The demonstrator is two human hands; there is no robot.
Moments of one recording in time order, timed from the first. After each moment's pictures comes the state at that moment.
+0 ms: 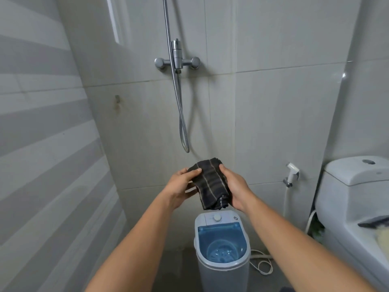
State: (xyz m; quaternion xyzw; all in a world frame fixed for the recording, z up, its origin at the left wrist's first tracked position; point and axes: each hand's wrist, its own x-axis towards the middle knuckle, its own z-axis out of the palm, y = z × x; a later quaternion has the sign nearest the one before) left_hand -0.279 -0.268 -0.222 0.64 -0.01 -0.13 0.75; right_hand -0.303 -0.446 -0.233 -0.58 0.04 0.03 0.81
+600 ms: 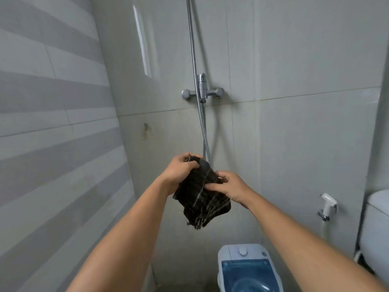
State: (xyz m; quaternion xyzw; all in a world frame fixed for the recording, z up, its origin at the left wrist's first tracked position) left_hand -0.255 -0.203 -0.095 0.76 -0.11 0.04 0.64; right_hand -0.252 -0.396 -0.160 -0.76 -0.19 -0.01 0.62
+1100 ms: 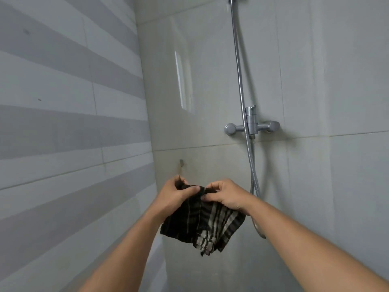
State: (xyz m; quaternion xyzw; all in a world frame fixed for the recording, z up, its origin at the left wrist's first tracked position) left_hand -0.176 -0.058 -0.046 0.81 -0.09 0.21 0.54; right_hand -0.105 -0.250 -0.060 -0.77 -0.30 0.03 0.56
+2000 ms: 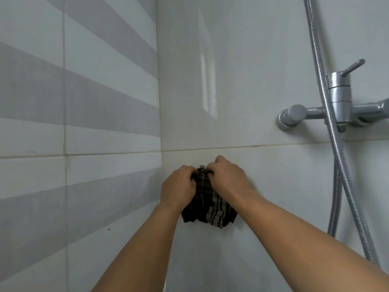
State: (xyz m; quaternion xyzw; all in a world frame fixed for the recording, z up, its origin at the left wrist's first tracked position) left_hand 0.087 0.048 -0.061 0.88 -0.03 0.46 0.12; right_hand 0.129 -0.109 -0.041 -0.85 -0.29 -0.41 0.16
